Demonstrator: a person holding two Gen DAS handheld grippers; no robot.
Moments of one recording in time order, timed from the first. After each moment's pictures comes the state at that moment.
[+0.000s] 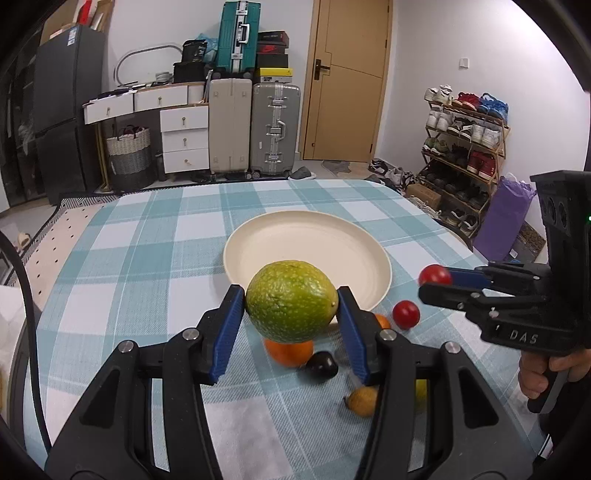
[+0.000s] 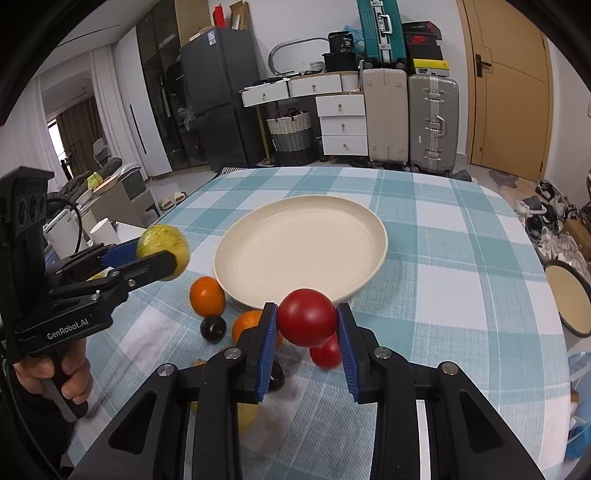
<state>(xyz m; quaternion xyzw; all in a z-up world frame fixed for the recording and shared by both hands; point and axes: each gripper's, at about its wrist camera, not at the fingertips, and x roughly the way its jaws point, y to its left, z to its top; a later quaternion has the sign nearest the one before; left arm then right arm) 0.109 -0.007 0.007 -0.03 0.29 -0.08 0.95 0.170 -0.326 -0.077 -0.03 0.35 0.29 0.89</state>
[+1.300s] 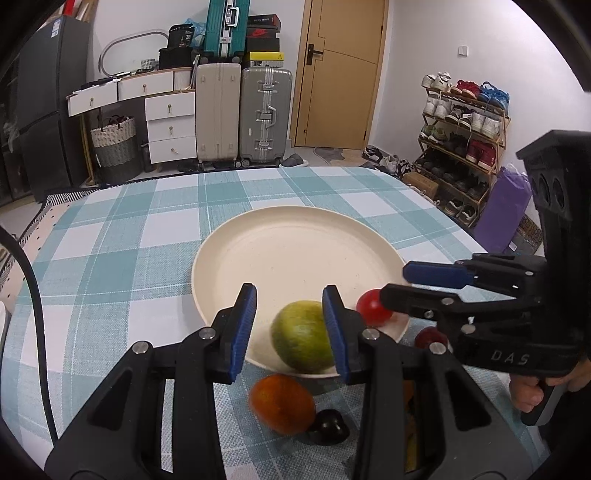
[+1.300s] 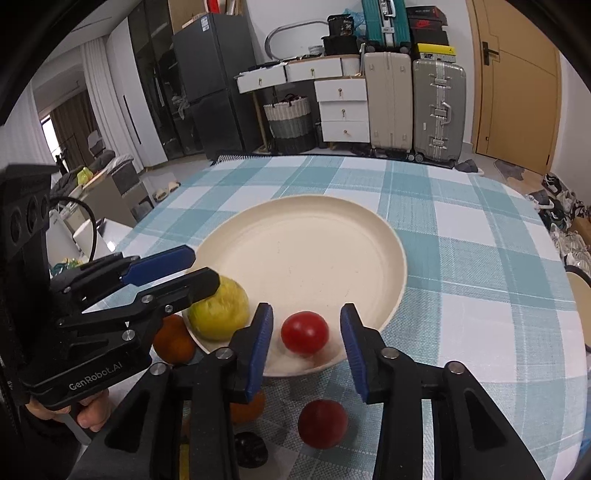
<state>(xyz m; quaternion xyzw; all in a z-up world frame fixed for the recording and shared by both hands) 0.190 -0.017 -0.028 -0.03 0.32 -0.10 0.94 0.234 -0.298 -0.095 -0.03 0.38 0.29 0.88</state>
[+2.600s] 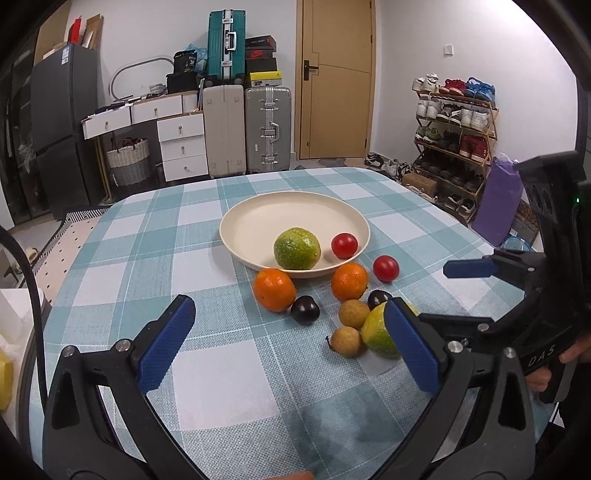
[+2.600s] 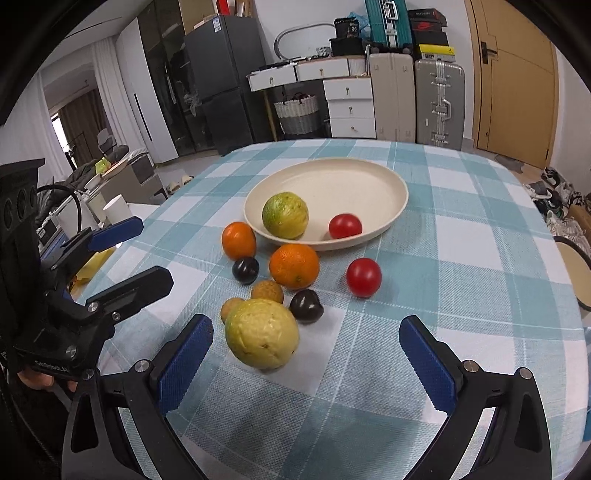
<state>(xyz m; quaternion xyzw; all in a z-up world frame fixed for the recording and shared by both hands) 0.041 -0.019 -0.006 0.01 0.29 -0.08 0.95 0.121 -0.325 -0.101 -0.03 0.39 0.30 0.87</state>
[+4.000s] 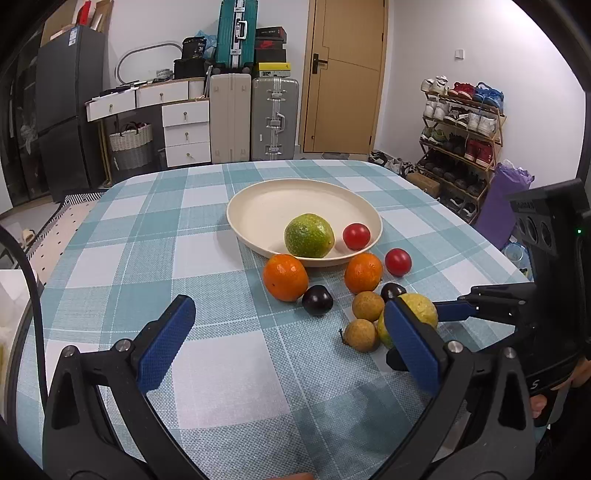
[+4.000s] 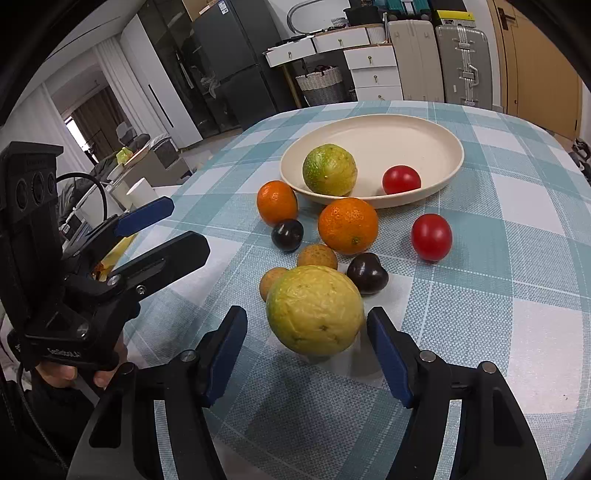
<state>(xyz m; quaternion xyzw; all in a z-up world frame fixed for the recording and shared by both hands) 0.055 -0.008 -0.022 -0.02 0.30 -0.08 0.95 0.122 -0.297 -0.126 0.00 0.44 0.35 0.83</state>
